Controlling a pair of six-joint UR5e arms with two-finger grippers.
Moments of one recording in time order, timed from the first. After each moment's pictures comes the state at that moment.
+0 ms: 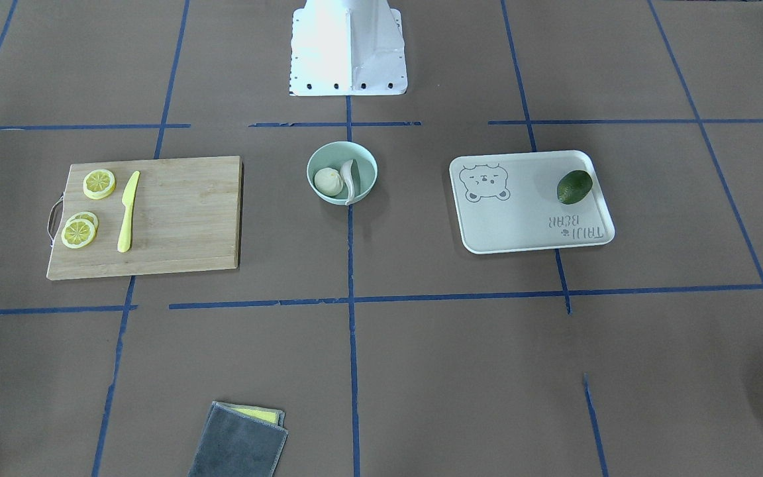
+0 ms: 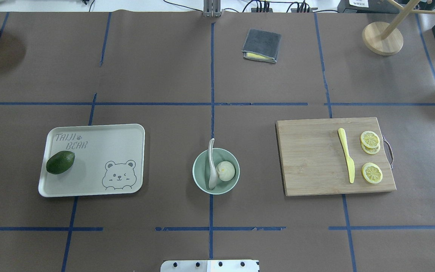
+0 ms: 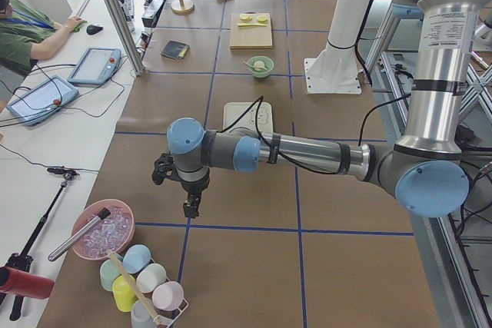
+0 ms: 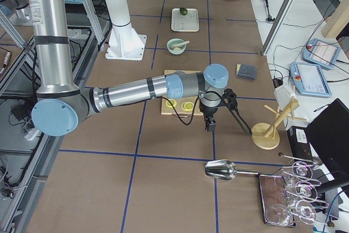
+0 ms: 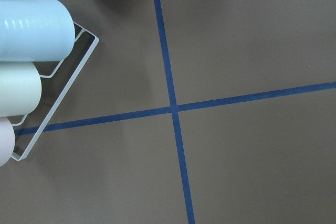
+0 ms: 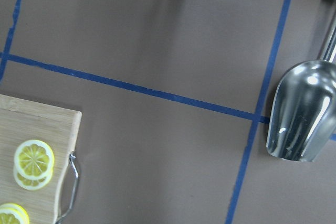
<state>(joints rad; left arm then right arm) -1.53 -1.62 -1.63 -1.56 -2.32 0.05 1.50 -1.51 1.72 -1.68 2.38 -0.12</state>
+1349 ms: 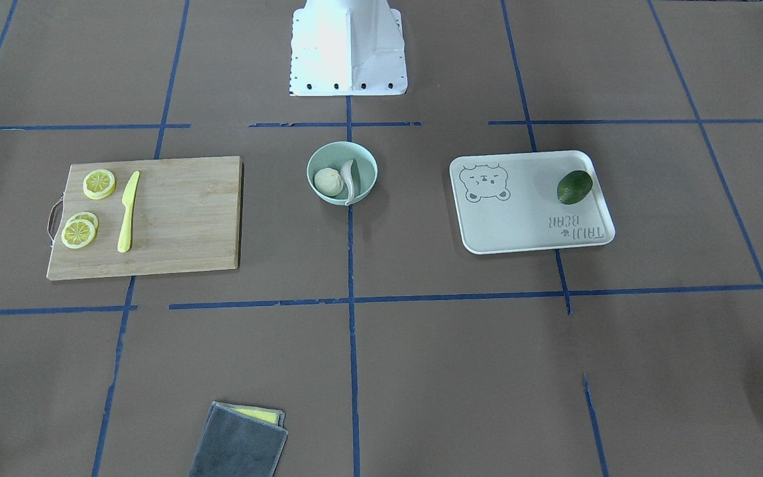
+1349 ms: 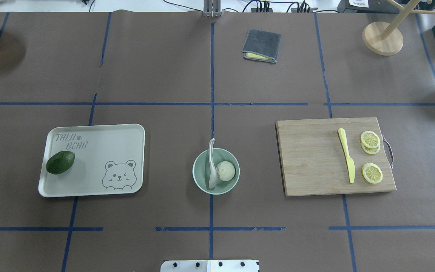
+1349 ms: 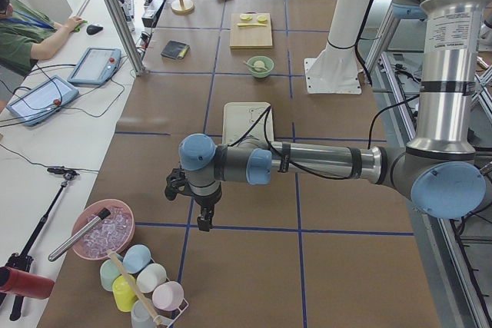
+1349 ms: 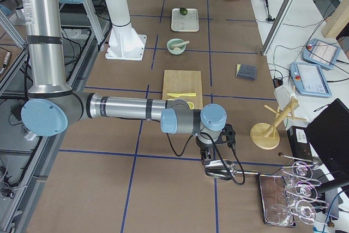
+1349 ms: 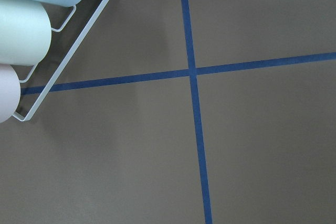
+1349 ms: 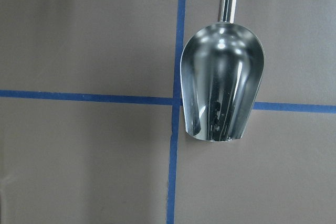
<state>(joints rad) -1.53 -1.56 -1.63 -1.57 -2.32 0.05 1.56 -1.53 1.51 -1.50 2.38 0.02</state>
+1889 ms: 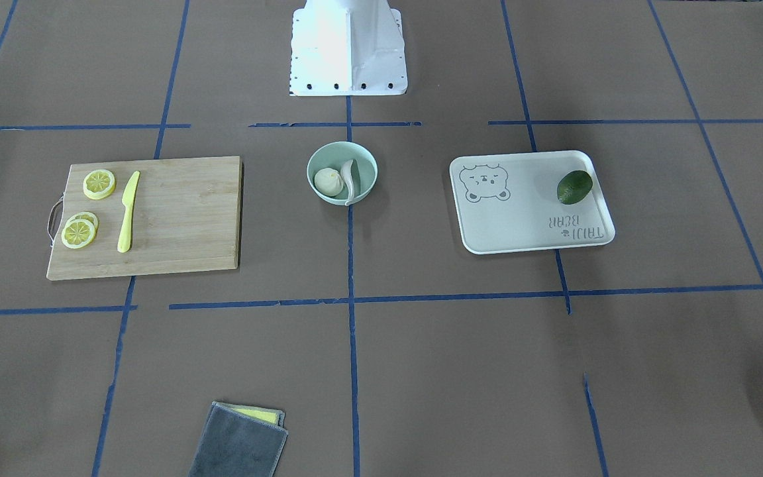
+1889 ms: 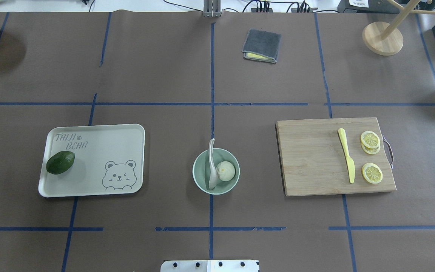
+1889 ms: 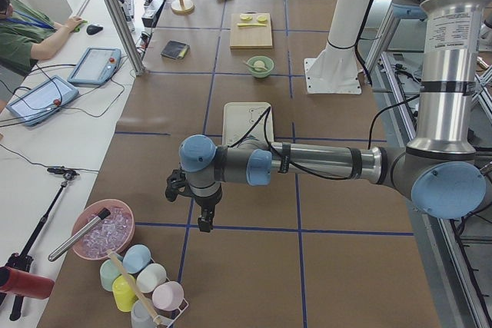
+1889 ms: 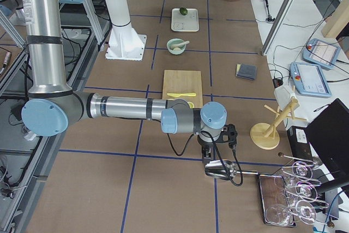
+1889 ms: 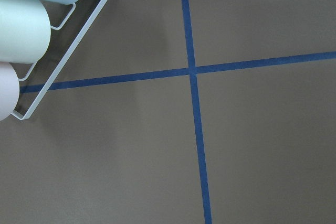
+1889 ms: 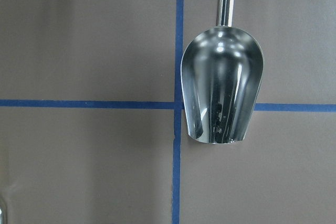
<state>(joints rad) -1.53 -1.56 -1.62 -1.57 -2.32 0.05 1.57 -1.53 1.52 -1.49 2.39 0.05</state>
